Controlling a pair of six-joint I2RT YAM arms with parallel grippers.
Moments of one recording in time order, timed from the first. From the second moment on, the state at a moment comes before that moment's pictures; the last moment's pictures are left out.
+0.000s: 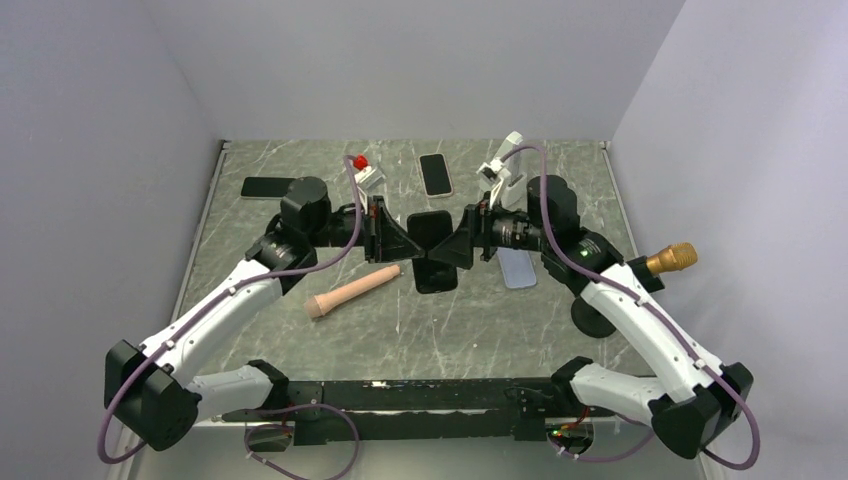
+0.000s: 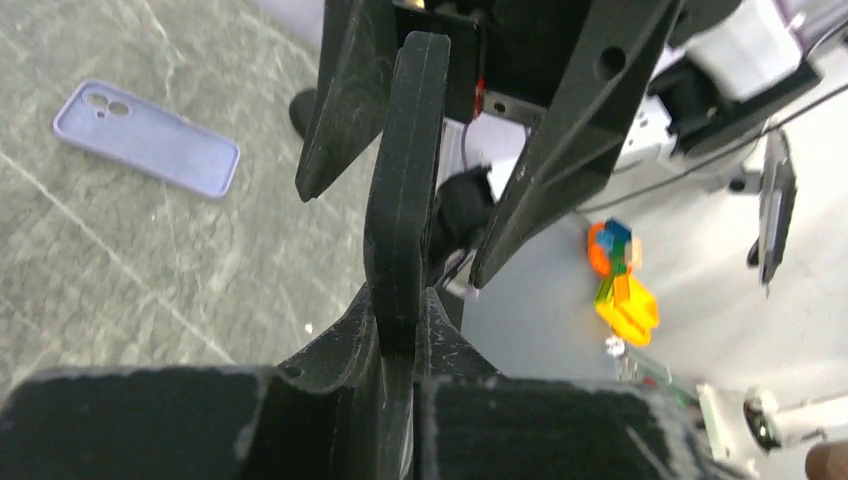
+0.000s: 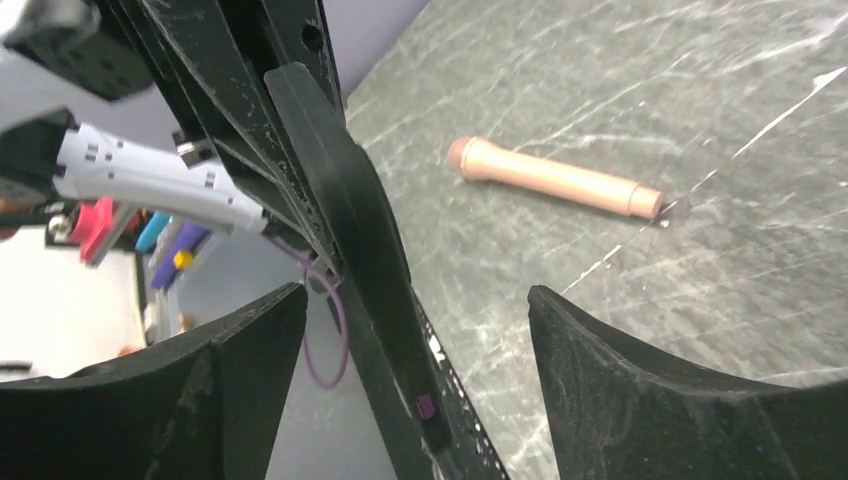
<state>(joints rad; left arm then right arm) -0.57 1.14 0.94 0.15 0.87 -0.61 0.57 1.04 1.07 -0.33 -0.62 0.46</state>
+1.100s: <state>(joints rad) -0.54 1.20 1.06 -0.27 1.08 -0.33 0.55 1.26 1.12 -0.21 -1.04 0.41</state>
